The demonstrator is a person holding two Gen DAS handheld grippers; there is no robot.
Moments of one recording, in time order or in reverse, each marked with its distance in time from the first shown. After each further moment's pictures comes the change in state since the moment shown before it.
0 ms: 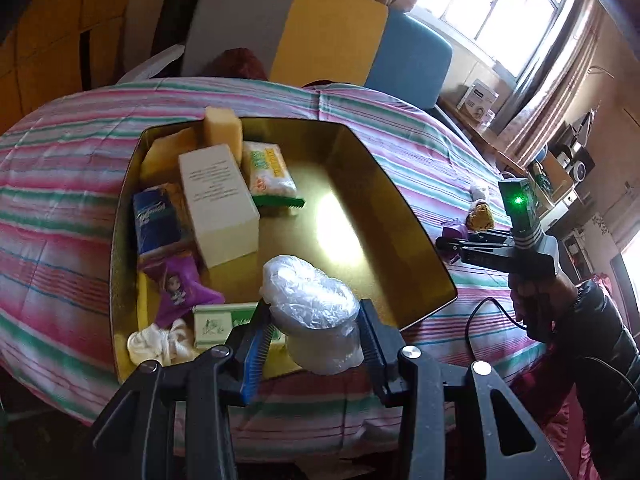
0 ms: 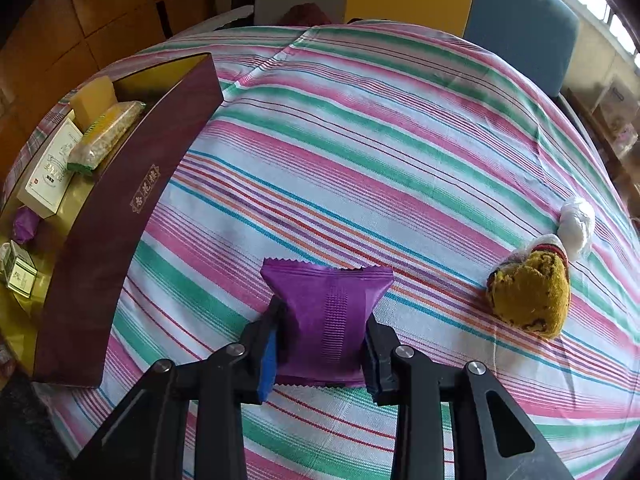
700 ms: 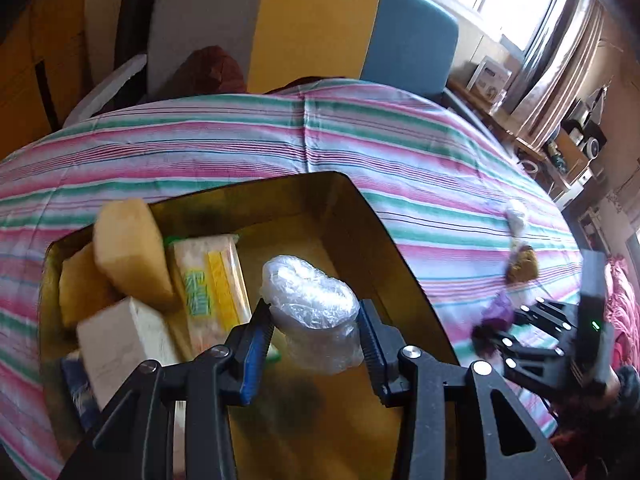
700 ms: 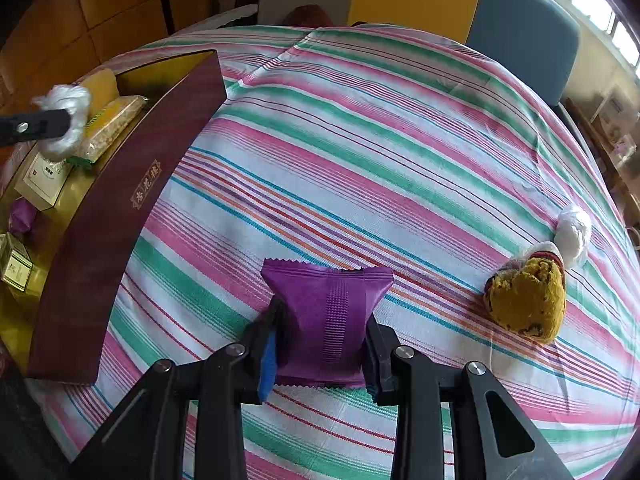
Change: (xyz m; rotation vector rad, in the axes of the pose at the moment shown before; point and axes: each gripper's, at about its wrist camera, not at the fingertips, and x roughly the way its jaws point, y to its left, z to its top) left arm 0.124 -0.018 0.128 0.080 0.082 0.047; right arm 0.001 0.009 0.000 -0.033 -0.006 -0.025
